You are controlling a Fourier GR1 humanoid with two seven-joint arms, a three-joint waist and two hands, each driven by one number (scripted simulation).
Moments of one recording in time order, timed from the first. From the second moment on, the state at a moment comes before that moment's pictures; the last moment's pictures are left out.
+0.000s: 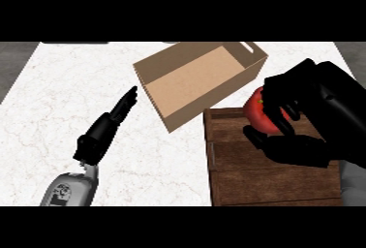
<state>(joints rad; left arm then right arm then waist) -0.18 0.10 -0.12 -1.55 -0.13 -0.15 0.08 -0.56 -0.28 0.12 -2.00 0.55 0.46 0.19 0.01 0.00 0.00</state>
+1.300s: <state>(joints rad) -0.18 0.08 -0.10 -1.55 -0.14 -0.18 0.07 -1.04 -0.12 0.10 -1.05 0.83 0.10 -0.02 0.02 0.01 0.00</state>
